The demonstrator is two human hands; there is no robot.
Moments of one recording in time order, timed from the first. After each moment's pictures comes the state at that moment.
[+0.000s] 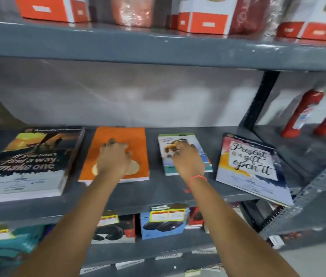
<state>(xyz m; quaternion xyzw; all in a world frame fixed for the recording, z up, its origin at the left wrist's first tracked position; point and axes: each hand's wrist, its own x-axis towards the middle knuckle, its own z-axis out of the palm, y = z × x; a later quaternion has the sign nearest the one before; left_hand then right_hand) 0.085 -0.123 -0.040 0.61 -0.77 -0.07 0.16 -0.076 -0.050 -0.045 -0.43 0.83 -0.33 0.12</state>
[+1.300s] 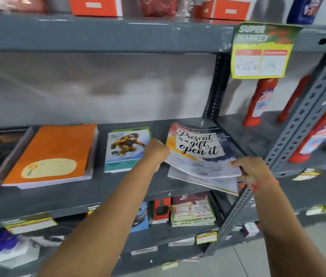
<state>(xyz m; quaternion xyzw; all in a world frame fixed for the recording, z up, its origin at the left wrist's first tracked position) -0.153 -0.034 -0.038 0.55 -0.63 -0.50 0.22 -0.355 0.100 -0.071 -0.12 0.77 -0.54 0.33</state>
